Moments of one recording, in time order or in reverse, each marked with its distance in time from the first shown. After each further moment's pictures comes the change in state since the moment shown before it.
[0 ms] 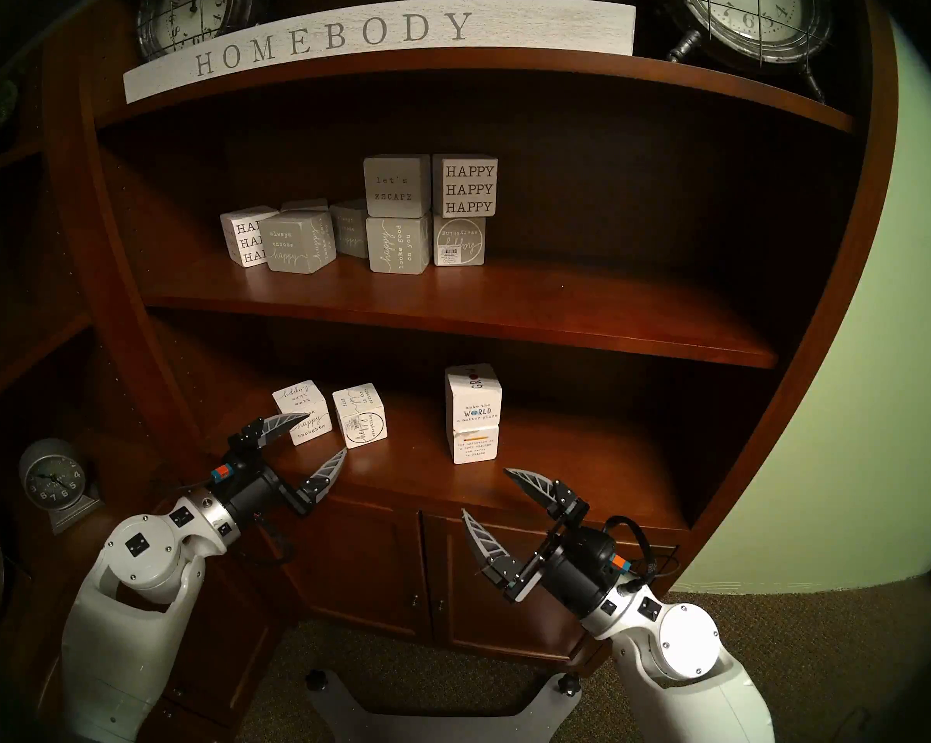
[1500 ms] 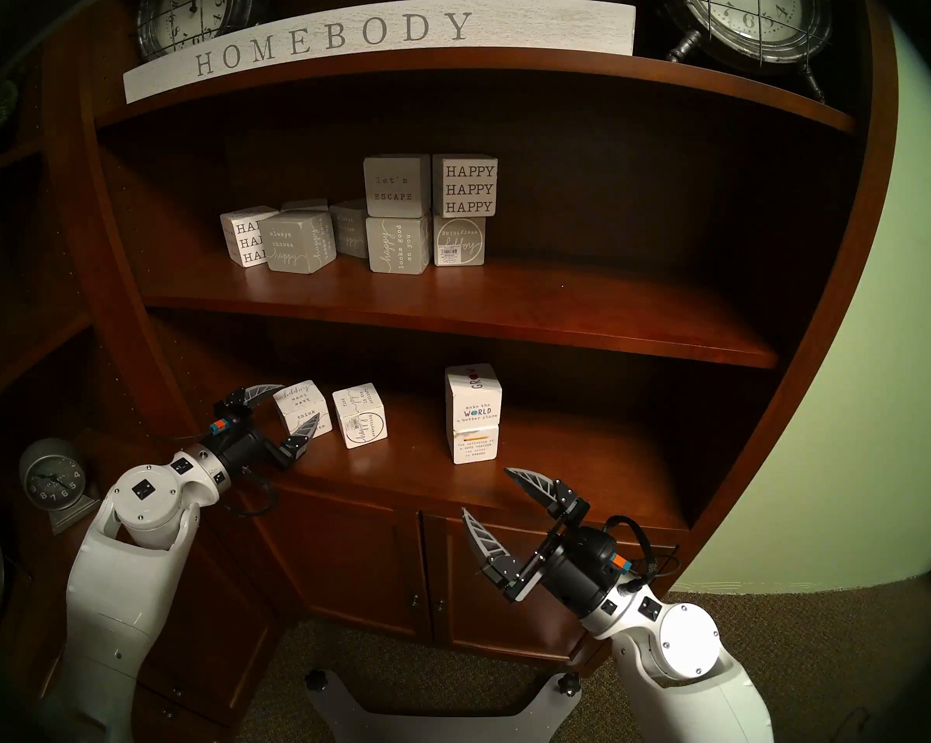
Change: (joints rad) left arm -0.229 0.039 -0.039 0.241 0.061 0.030 0.012; right arm 0.000 -0.009 0.006 0.000 -0.001 0.001 0.008
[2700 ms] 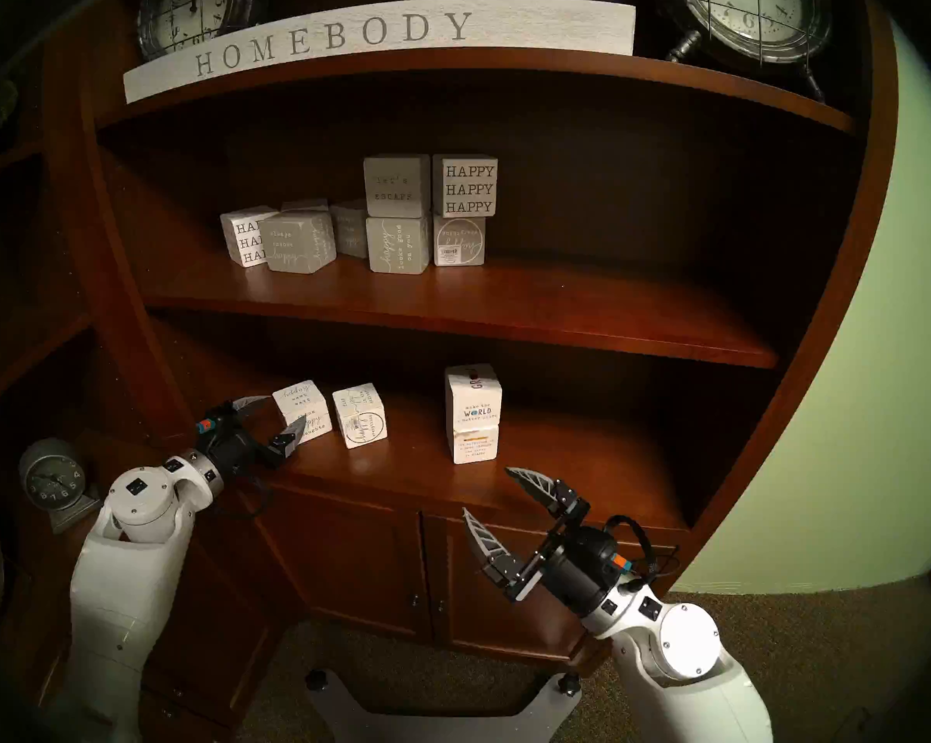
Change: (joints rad) left arm -0.027 -0.043 -0.052 0.080 -0.125 0.087 -0.045; right arm 0.000 -0.006 0.004 0.000 -0.001 0.001 0.005
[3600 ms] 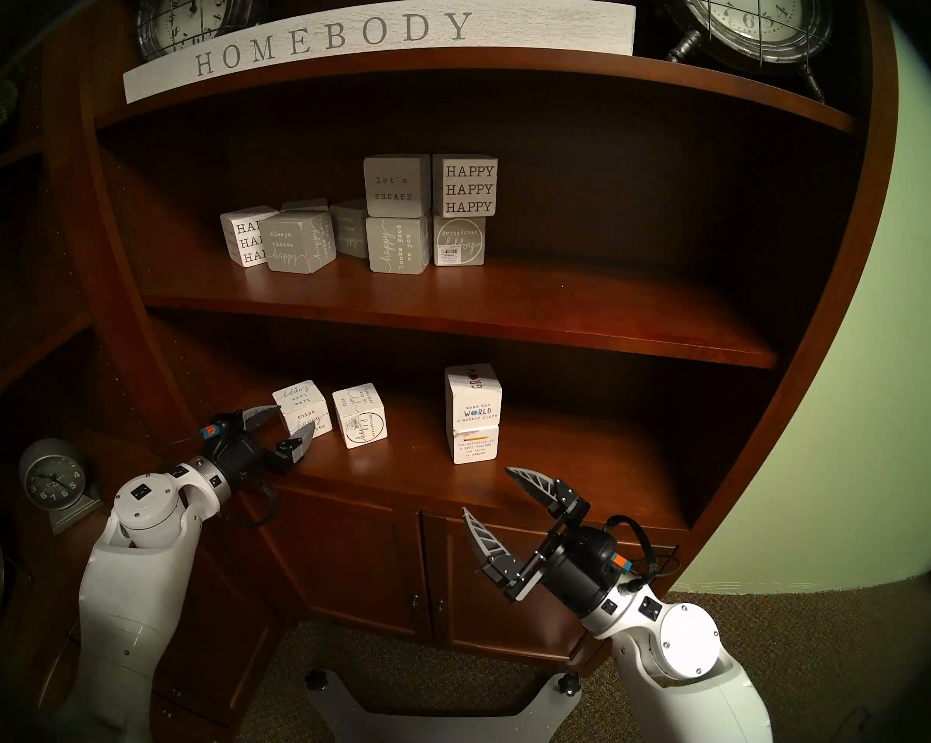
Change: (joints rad) left arm 0.021 -0.048 -0.017 -0.007 -0.041 0.048 -0.034; right arm 0.000 -0.003 0.002 0.000 0.000 0.000 0.003
